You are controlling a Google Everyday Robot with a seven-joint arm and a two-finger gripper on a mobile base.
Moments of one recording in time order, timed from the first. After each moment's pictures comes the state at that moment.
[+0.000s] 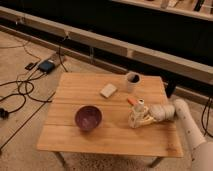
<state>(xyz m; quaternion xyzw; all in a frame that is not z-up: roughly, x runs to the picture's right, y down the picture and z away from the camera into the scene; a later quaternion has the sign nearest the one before) 0.184 0.167 0.802 -0.31 -0.68 0.22 0.63</state>
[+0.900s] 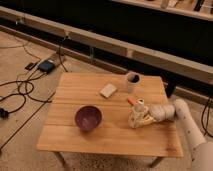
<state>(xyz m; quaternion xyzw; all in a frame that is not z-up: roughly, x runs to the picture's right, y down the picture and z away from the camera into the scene) 0.184 0.167 0.802 -0.31 -0.68 0.22 0.63</state>
